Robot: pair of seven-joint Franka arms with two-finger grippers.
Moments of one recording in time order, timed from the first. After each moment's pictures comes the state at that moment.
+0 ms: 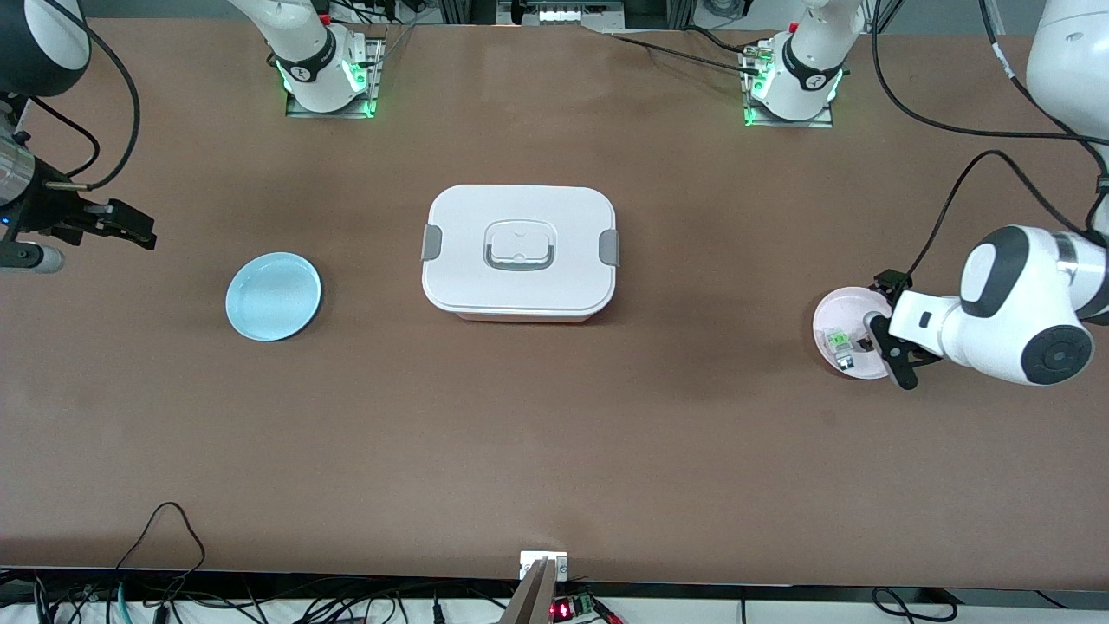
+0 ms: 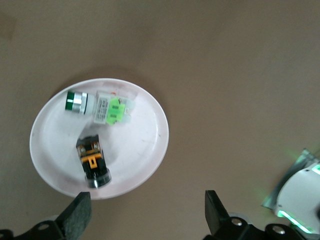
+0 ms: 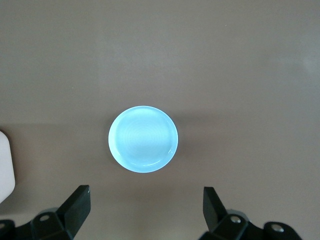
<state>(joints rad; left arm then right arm) 0.47 0.61 -0.55 -1.51 0.31 1.55 0.83 0.00 0.03 -0.04 -1.70 -0.08 1.71 0.01</state>
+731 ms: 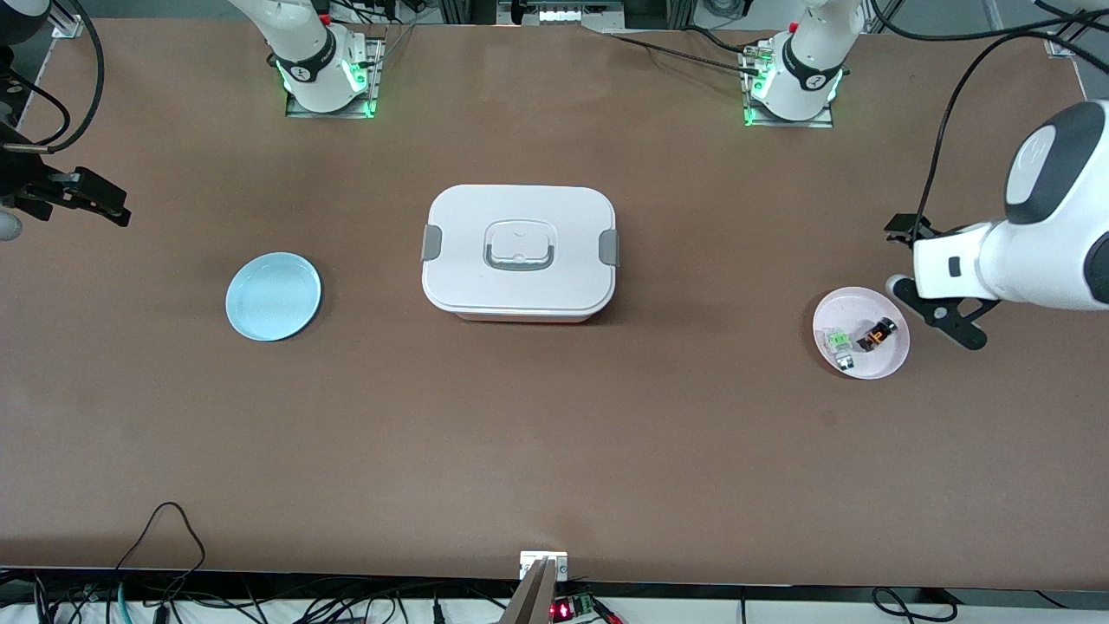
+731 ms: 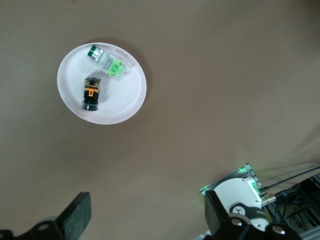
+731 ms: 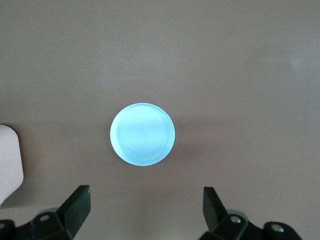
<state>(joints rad) 0.46 0.41 -0.67 -1.39 0.29 1.27 0.42 0.00 -0.01 -0.04 -1.66 -0.08 1.64 0.00</state>
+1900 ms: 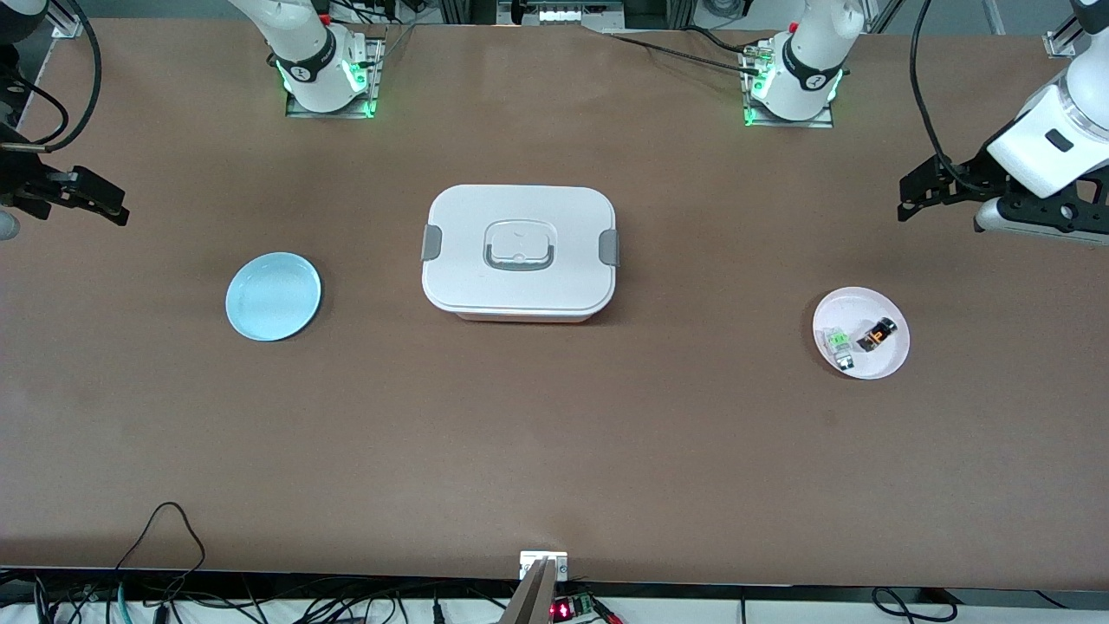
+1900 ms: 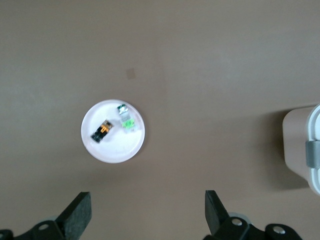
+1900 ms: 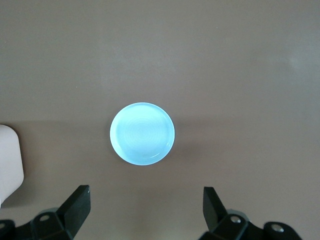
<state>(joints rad) -0.11 -0.02 0.01 -1.66 -0.03 1.66 0.04 0.00 -0.01 -0.04 -1.65 -0.07 1.63 0.00</state>
